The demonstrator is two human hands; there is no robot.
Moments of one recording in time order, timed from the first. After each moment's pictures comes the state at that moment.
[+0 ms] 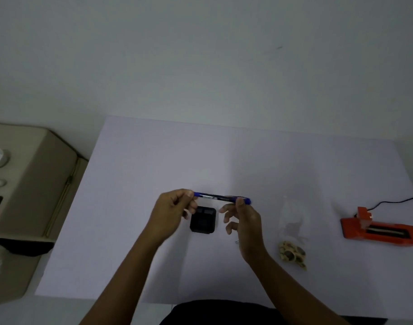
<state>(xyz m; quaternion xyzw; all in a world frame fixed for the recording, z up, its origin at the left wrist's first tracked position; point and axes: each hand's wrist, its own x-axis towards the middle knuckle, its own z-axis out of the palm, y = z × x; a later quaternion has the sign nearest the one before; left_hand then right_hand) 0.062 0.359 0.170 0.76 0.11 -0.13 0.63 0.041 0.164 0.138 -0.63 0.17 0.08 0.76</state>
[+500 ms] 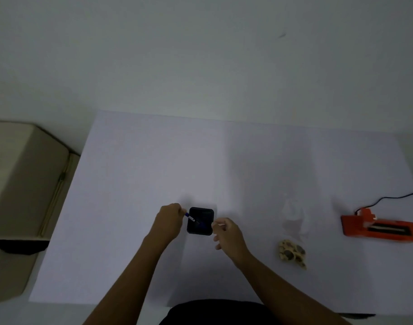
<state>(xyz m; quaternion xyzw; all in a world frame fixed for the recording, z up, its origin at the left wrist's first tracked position) 0.086 0.363 0.064 0.92 0.10 -0.24 0.29 0.041 0.169 0.046 -0.74 0.25 0.27 0.57</state>
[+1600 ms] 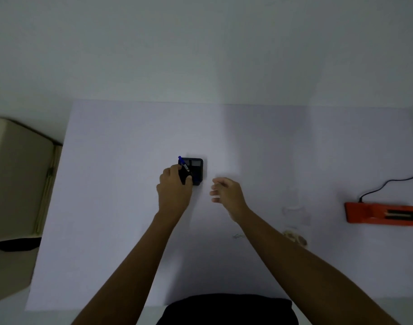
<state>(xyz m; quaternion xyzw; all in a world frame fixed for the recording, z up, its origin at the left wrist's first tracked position) 0.161 0.326 0.040 0.93 0.14 -0.07 0.33 0.155 0.159 0.012 -0.67 0.29 0.22 0.64</state>
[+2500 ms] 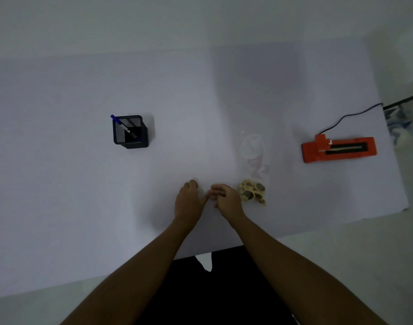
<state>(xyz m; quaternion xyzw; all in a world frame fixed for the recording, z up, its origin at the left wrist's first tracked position) 0.018 0.170 -0.056 0.92 0.02 -0.25 0.31 -0.008 0.036 -0.058 -0.72 0.33 0.21 0.58</state>
